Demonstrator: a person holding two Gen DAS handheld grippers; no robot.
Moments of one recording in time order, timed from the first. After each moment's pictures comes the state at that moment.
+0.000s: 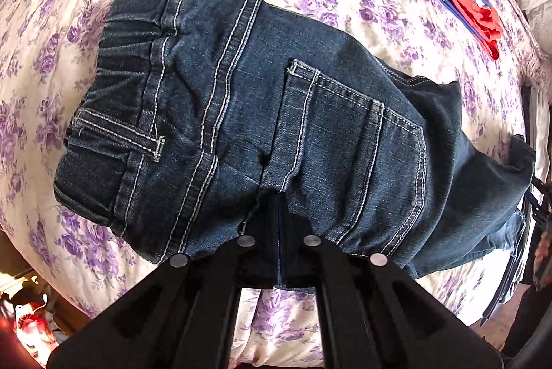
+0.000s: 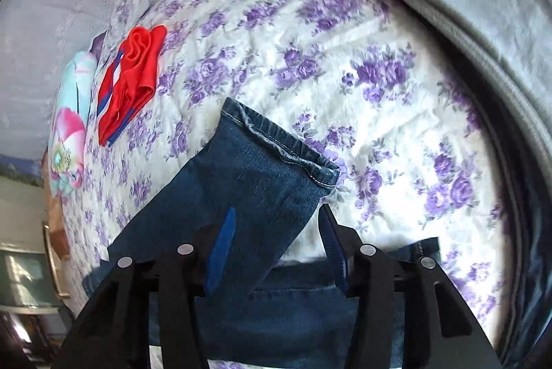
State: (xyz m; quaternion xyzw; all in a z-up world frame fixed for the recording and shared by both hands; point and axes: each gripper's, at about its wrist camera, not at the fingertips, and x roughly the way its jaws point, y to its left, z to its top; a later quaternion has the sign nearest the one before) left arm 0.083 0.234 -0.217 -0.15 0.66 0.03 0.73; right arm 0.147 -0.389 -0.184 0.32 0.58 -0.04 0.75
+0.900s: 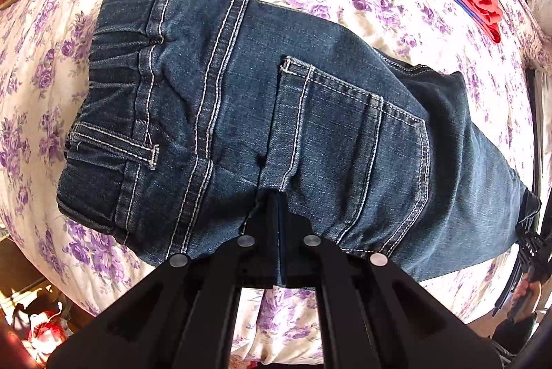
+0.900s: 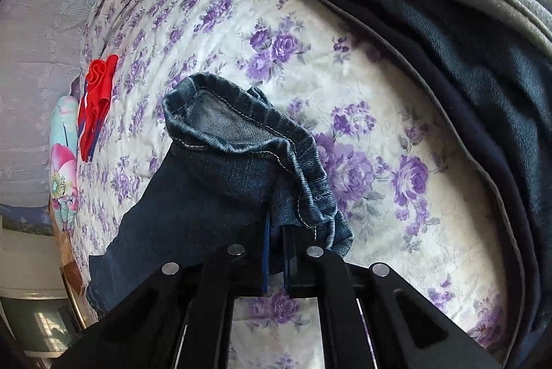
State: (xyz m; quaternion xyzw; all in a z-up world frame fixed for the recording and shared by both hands) left arm 0.096 0.221 -0.214 -0.11 0.68 0.03 0.73; right arm 0.007 -0.418 -0.222 0.39 0.54 -0.10 0.74
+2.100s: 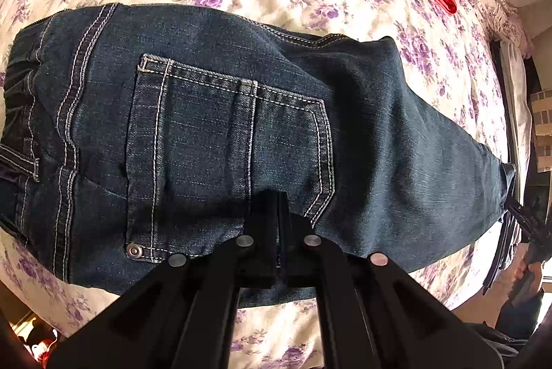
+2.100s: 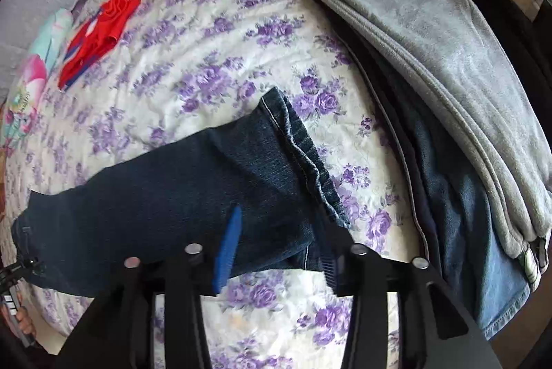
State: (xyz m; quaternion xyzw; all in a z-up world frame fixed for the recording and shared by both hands) left arm 0.086 0.163 -0.220 -0.12 0.67 -0.06 0.73; right arm 0.024 -0.383 -0.159 0.18 0.57 -0.12 0.79
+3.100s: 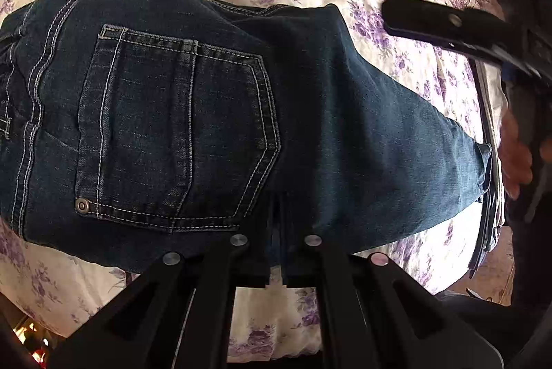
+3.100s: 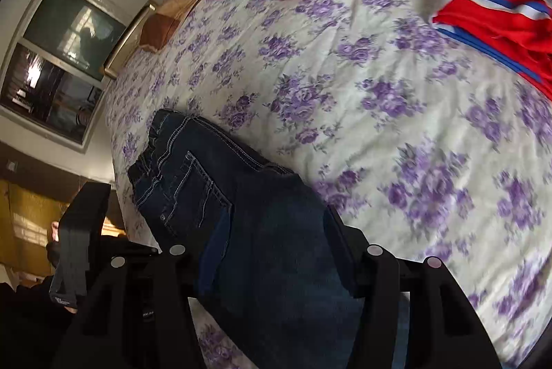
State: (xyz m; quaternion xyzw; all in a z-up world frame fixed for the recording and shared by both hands) left arm 0.057 0.149 -0.217 -0.14 0.65 -0.12 0.74; right arm 0.223 0.004 -0.153 0.03 0.60 0.38 0.70
